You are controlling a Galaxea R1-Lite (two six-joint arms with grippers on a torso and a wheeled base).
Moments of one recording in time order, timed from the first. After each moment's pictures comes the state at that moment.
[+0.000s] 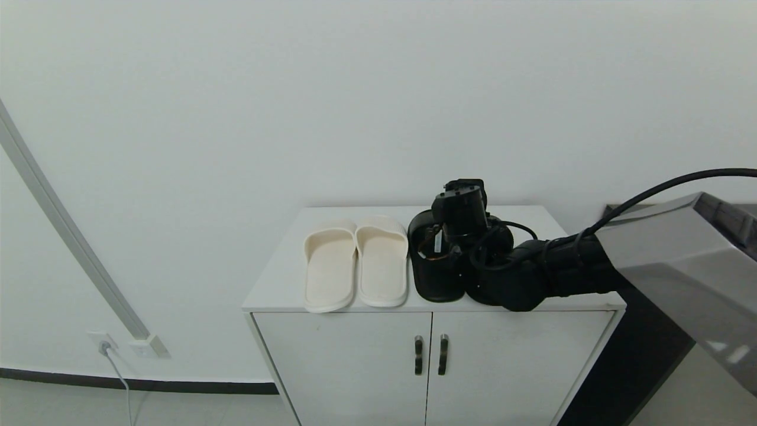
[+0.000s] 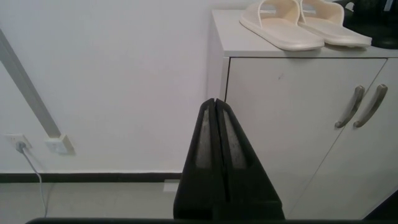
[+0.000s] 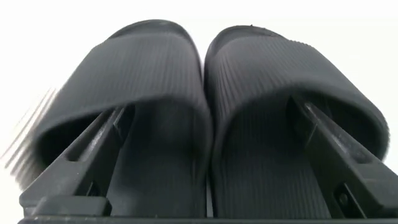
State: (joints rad) left arm 0.00 0.00 0.00 0.00 0.03 -0.01; right arm 0.70 2.24 -1.55 -0.37 -0.76 0.27
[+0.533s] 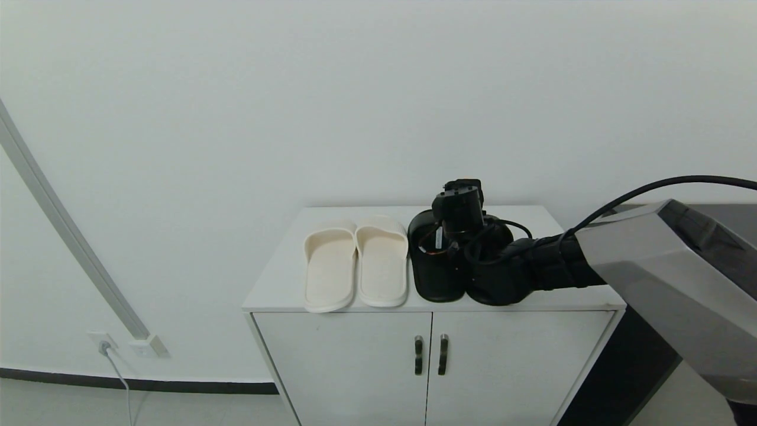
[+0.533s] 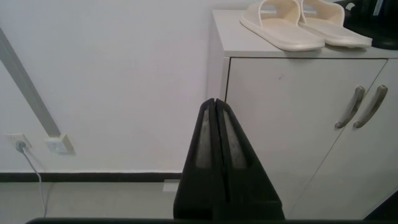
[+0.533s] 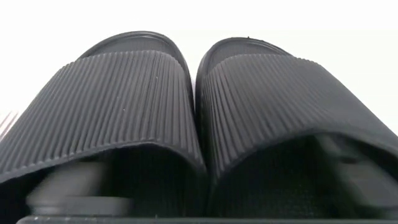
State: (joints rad) left arm 0.00 0.00 0.00 0.00 0.03 -0.01; right arm 0.66 2.31 -1.64 -0.37 -0.76 0.23
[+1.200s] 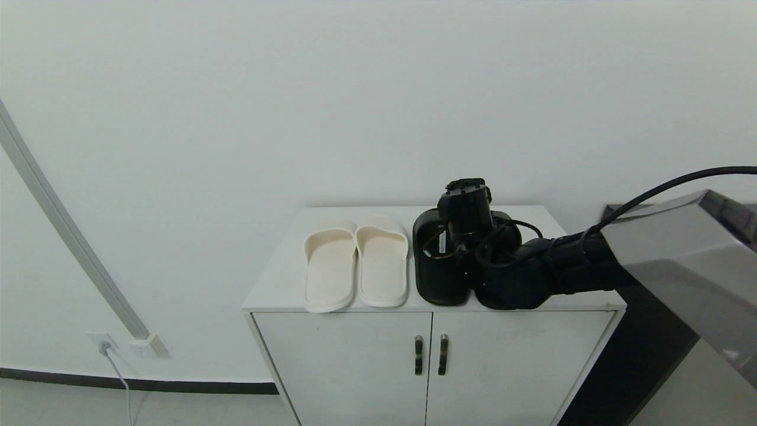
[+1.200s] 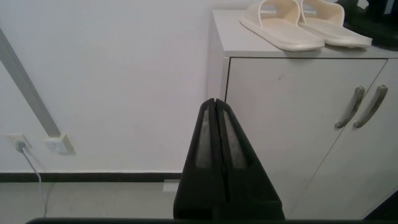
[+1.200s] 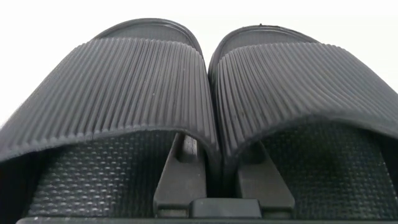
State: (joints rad) left arm 0.00 0.00 0.00 0.00 0.03 -0.01; right arm 0.69 2.20 -1.51 -0.37 -0.74 0.22
